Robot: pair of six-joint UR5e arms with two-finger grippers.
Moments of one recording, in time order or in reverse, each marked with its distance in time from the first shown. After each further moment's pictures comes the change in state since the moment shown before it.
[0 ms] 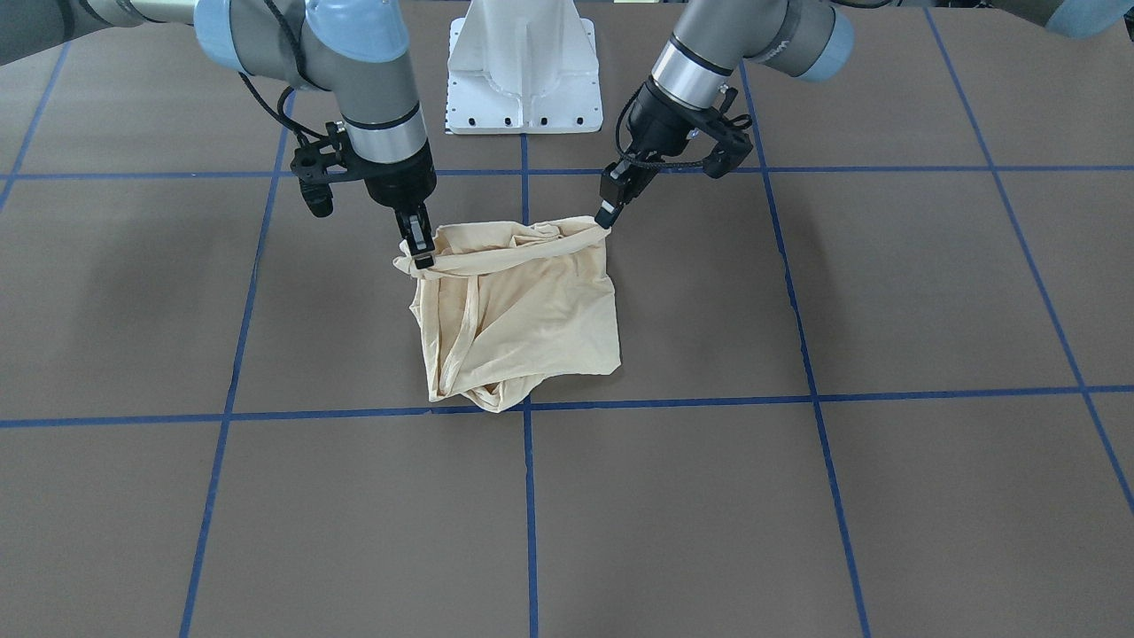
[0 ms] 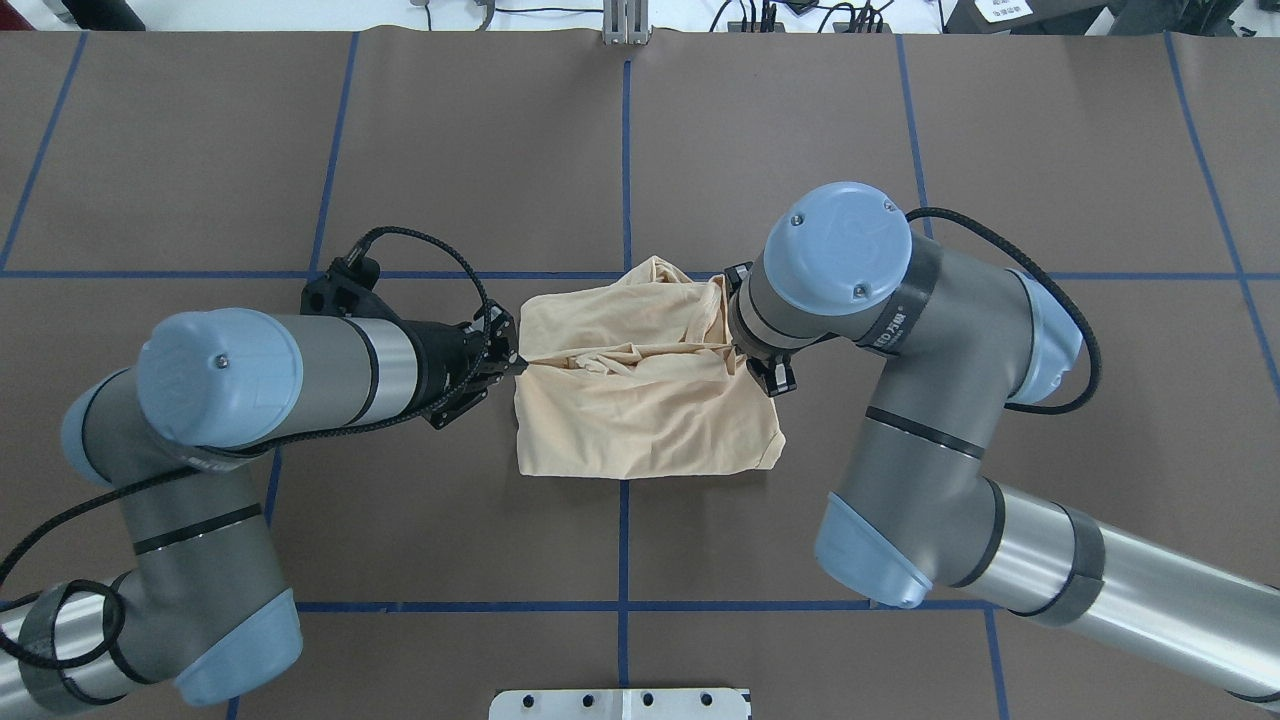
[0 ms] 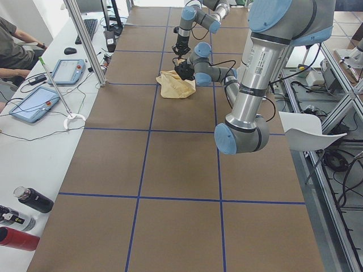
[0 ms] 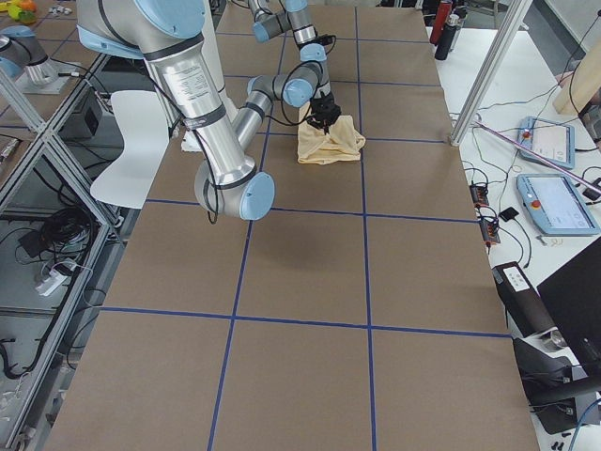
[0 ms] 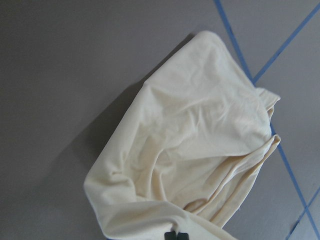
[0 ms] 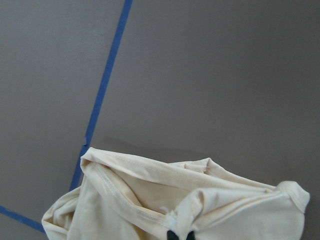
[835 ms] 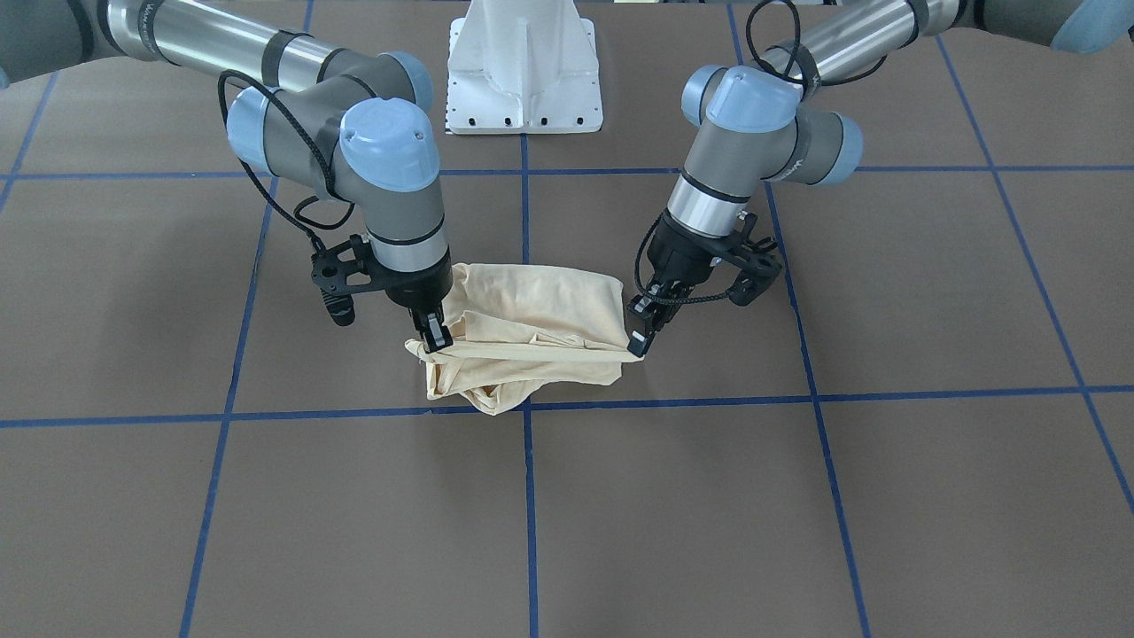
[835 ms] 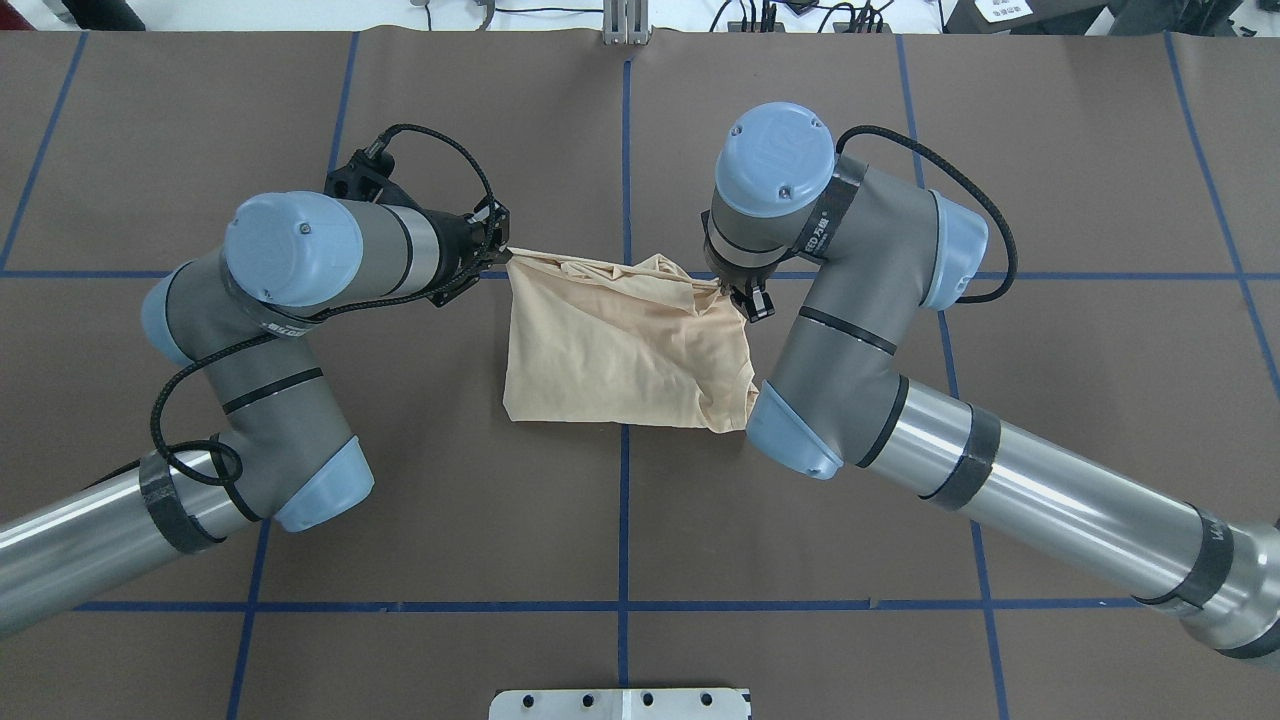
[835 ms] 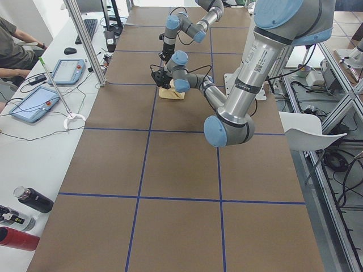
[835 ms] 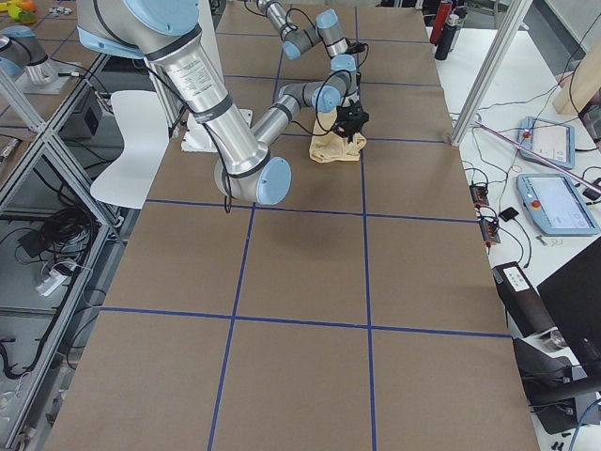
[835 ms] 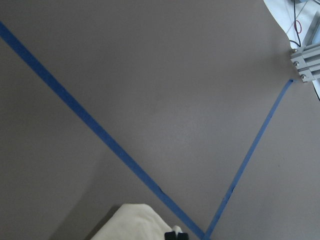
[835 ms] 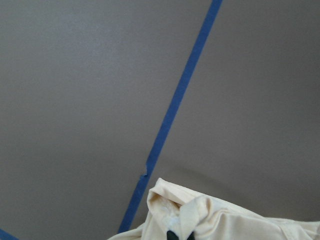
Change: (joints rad) left arm -0.142 -0.142 0.350 -0.144 0.004 0.136; right arm 0.089 0.143 -0.310 0.095 0.049 -0.170
